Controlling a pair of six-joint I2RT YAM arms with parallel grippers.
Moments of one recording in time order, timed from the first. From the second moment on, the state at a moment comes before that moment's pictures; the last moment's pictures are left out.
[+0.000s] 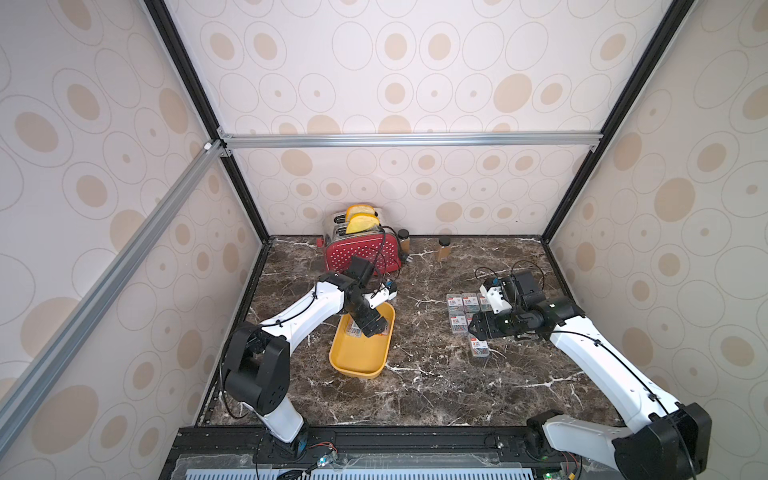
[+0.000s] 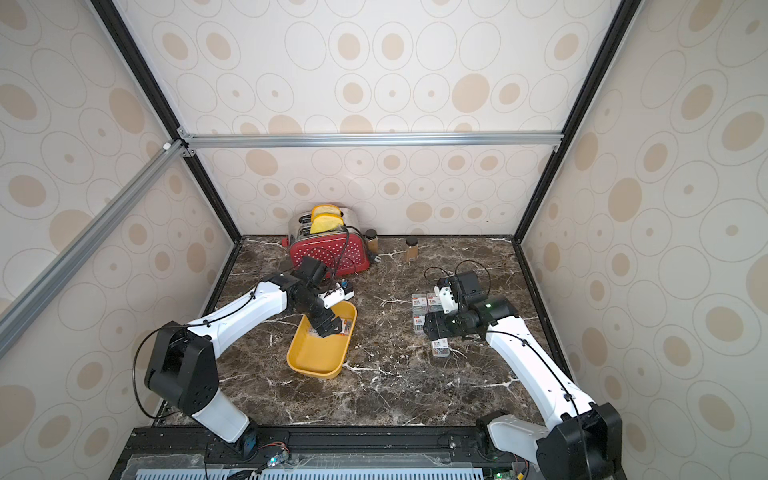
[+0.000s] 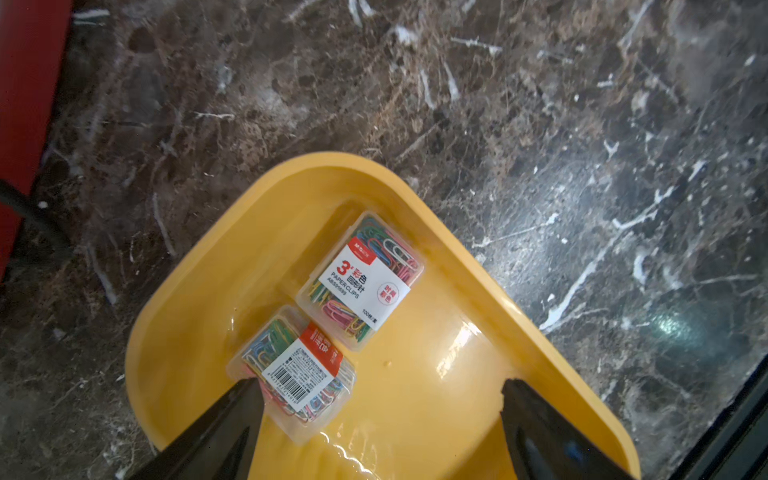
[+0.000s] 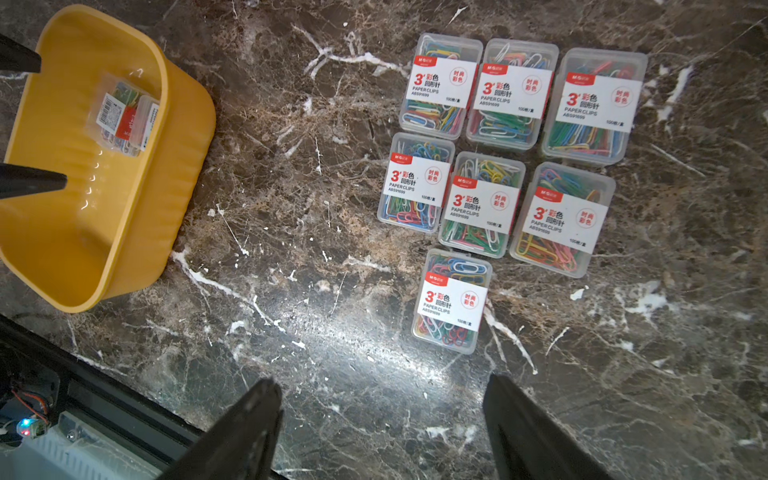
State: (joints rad) left arm -0.46 1.64 1.24 -0.86 0.18 0.53; right arm 0.42 1.18 1.03 -0.94 -0.19 0.13
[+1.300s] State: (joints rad) left arm -0.46 1.89 1.24 -0.72 0.13 0.84; right arm 0.37 1.26 1.03 -0.89 -0.27 0.10
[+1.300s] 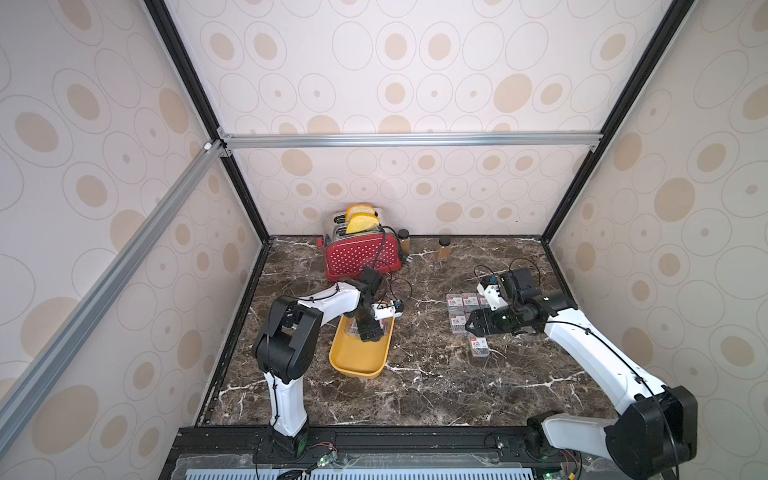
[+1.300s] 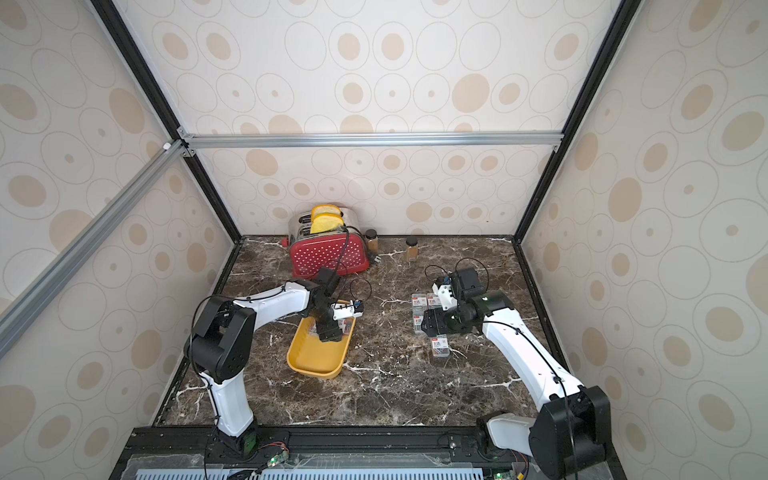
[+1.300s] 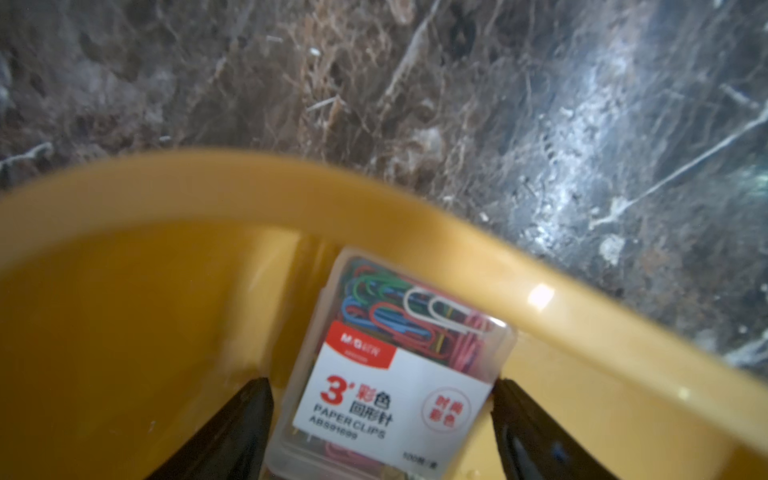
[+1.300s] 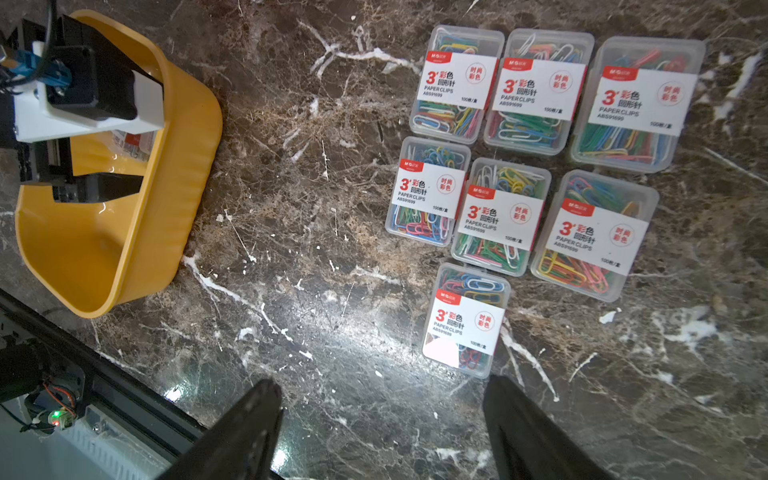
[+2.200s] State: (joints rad) left arm -0.46 1.70 1.41 -0.84 0.12 0.49; right arm 0.37 1.36 1.14 -0.79 -0.52 0.13
